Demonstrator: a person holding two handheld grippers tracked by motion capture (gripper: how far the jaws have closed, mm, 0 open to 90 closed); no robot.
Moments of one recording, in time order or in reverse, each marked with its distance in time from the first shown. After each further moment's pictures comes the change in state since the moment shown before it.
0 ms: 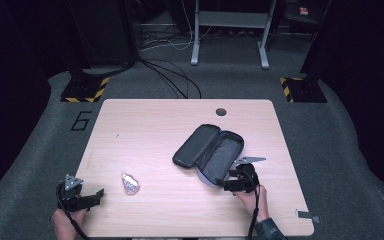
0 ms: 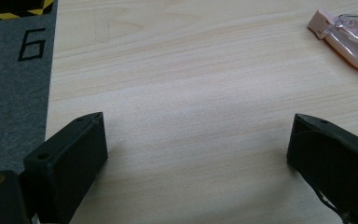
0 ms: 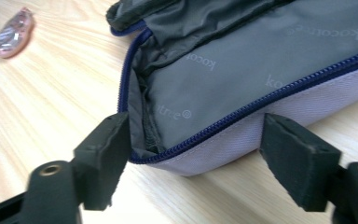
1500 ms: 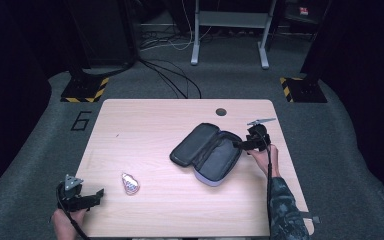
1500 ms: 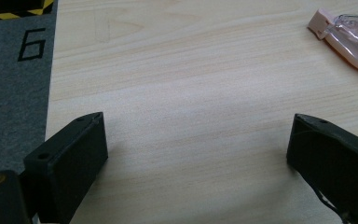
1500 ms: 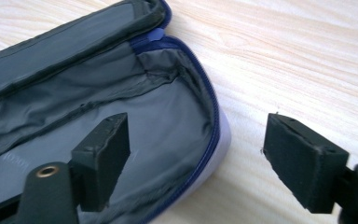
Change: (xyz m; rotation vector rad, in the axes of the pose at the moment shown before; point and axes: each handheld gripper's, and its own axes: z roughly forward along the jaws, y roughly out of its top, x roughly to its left) left arm 0.000 0.000 0.000 -0.001 0.000 -0.001; right arm -0.114 0.093 0.011 0.022 -0.169 -0.017
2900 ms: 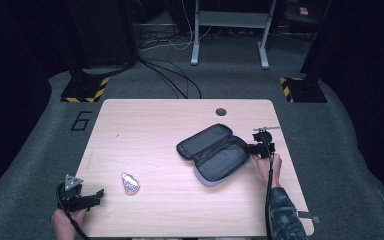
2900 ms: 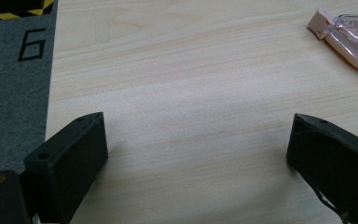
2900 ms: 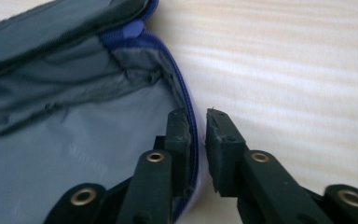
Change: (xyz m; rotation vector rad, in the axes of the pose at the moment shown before) left arm 0.000 0.000 0.000 0.001 0.000 0.001; right arm 0.001 -0.031 -0.009 0.024 -0.141 0.191
